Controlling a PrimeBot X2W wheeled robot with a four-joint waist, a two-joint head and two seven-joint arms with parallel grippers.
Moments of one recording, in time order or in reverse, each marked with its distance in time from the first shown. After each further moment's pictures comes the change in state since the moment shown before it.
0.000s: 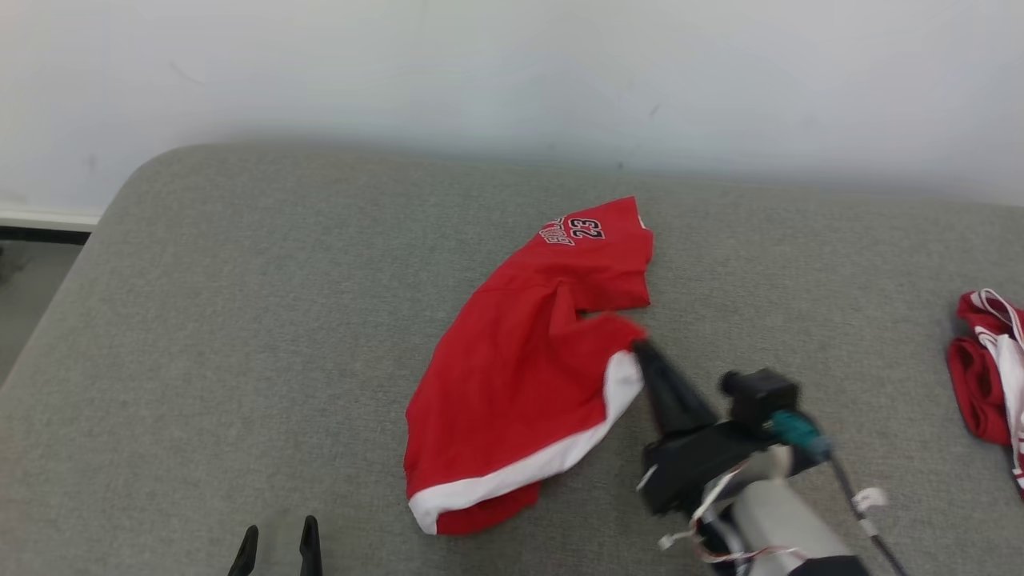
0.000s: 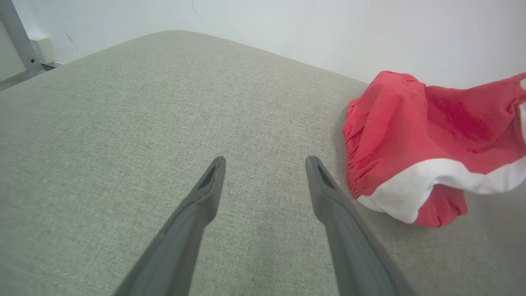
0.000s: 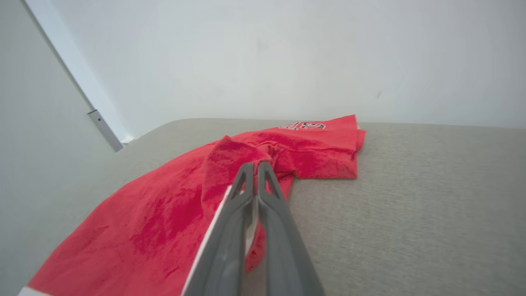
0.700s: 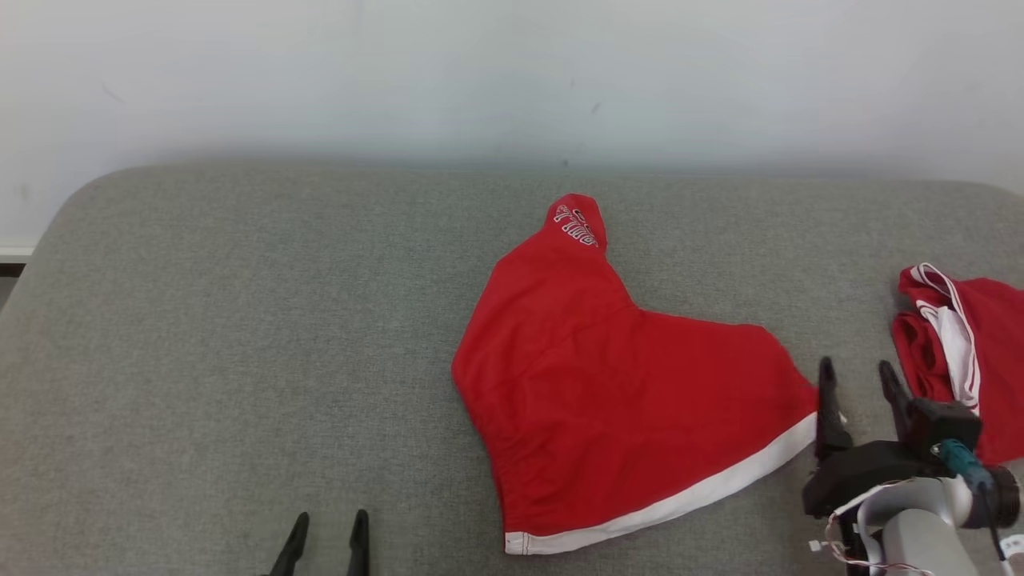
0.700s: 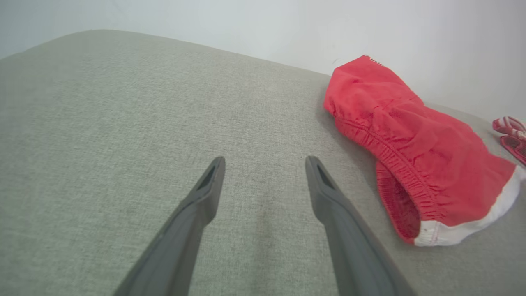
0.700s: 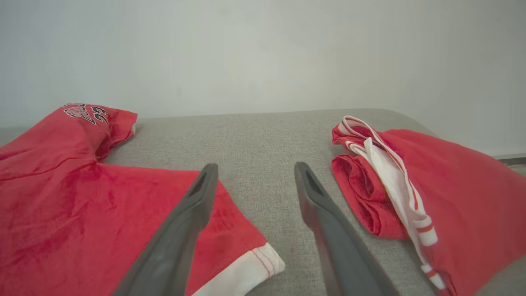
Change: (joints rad) left arm -0.021 -0.001 -0.088 0.003 0.025 -0.010 0.000; right arm 0.086 -0.060 -0.610 -0.005 -0.332 0.000 0.000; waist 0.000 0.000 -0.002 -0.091
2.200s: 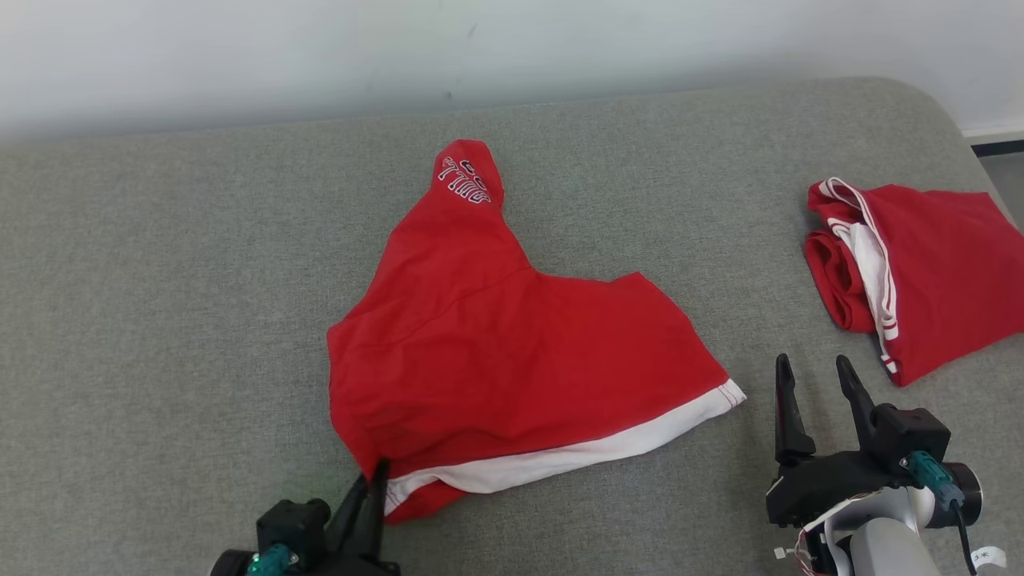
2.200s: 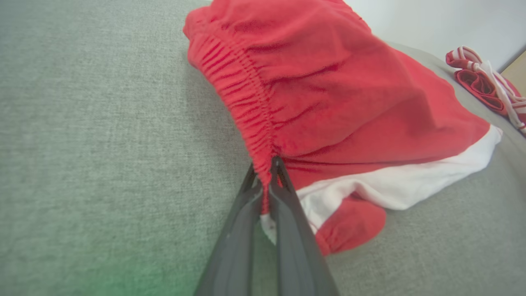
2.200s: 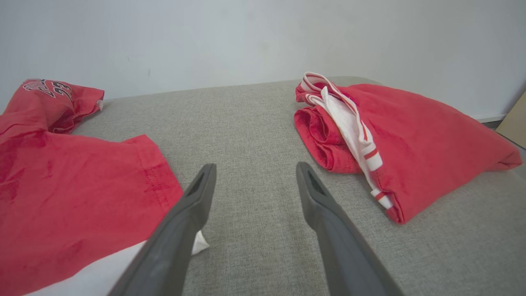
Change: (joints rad) left arm -0.234 0.004 -0.123 0.236 -0.013 -0.007 0.000; right arm 0.063 0.063 0.070 -0.141 0.027 0.000 0.000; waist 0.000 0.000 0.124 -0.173
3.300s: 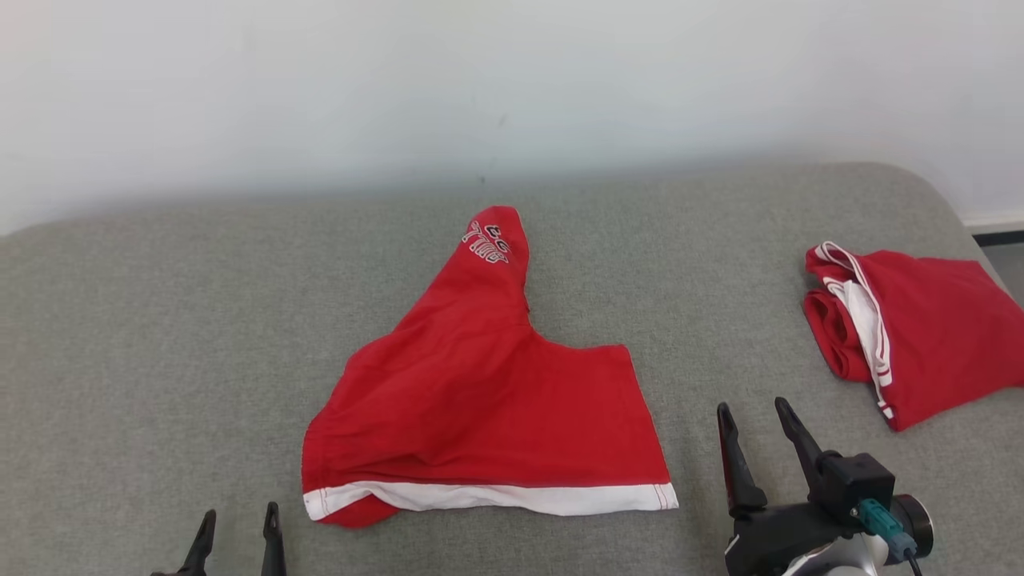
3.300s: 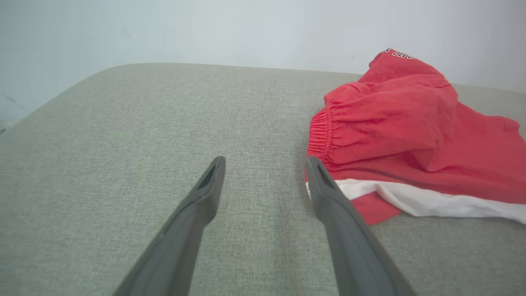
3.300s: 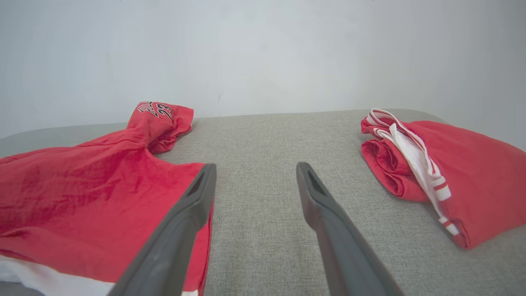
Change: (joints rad) left arm 0.164 0.021 0.300 -0.133 0.149 0.027 0.000; right arm 0.102 0.001 0.160 -0.066 0.039 0.000 0.000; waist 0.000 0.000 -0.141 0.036
